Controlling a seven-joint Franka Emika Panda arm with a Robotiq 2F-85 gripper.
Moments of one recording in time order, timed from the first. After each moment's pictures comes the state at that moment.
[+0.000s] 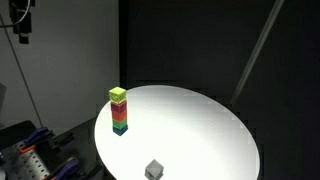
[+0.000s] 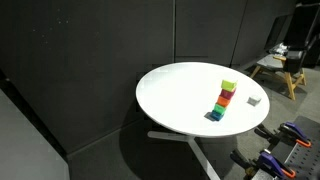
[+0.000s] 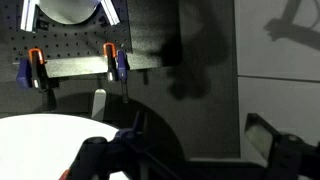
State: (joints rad) arm 0.16 -0.81 0.19 -2.55 0.36 1.61 0.36
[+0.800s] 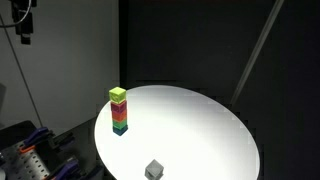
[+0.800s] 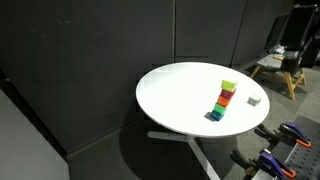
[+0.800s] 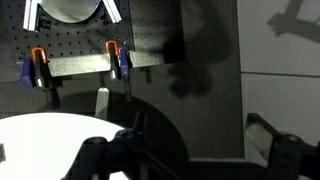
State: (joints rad) arm 0.13 -0.81 0.21 -2.55 0.35 1.62 0.36
